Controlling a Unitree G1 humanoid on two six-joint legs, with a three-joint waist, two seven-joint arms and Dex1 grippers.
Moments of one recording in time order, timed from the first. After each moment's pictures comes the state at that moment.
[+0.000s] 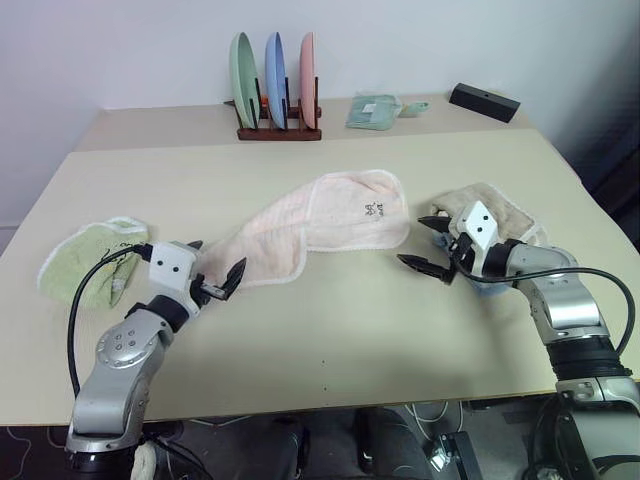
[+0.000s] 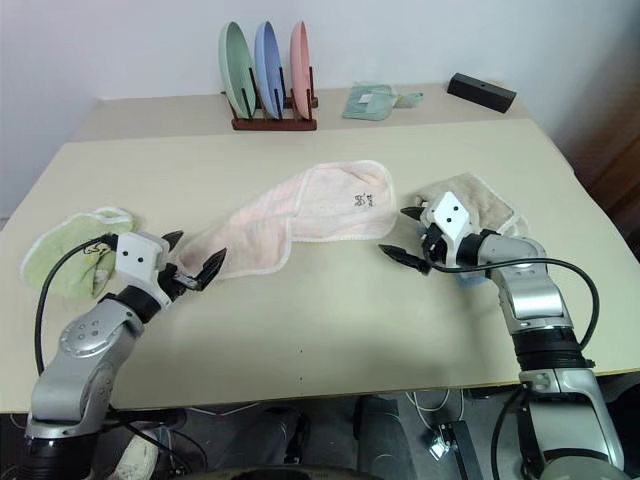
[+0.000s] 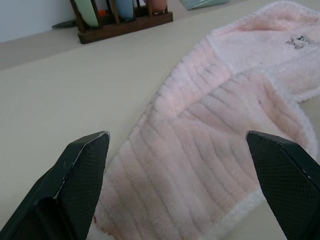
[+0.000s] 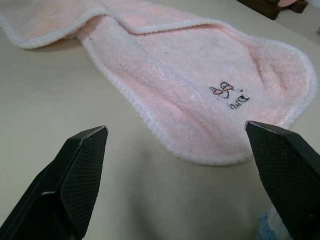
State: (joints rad) left arm 0.03 0.42 0.17 -0.43 -0.27 0.41 -0.37; right arm -0.46 -0.65 -0.02 0.24 0.22 0.13 0.99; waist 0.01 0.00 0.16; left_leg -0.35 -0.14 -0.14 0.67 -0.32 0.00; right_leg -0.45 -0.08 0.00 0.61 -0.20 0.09
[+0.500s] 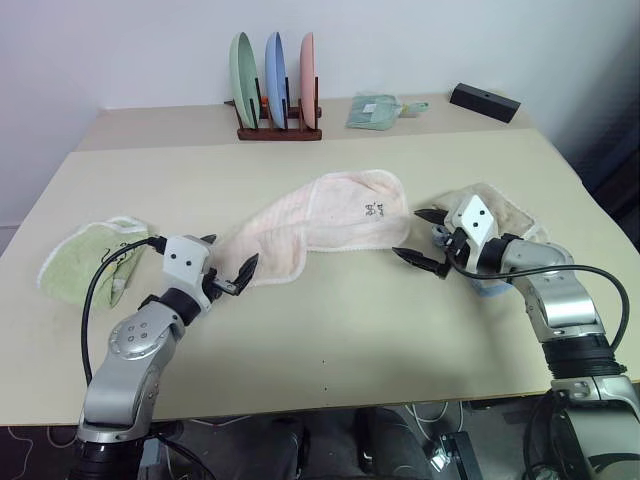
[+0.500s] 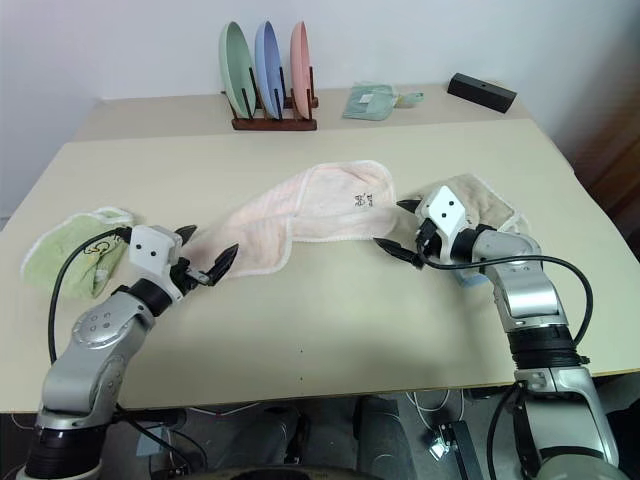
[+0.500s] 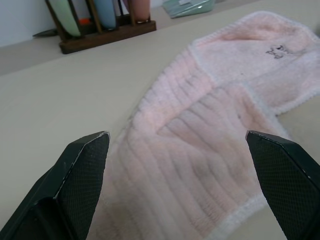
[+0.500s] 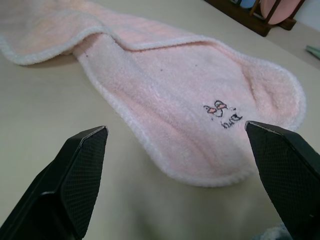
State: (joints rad) left arm -0.03 0.41 0.10 -0.44 -0.27 0.44 -0.39; right arm -0.45 -0.63 -0.01 0.16 0.22 0.16 0.93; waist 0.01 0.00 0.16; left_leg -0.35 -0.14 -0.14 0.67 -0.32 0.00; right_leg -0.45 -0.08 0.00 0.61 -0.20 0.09
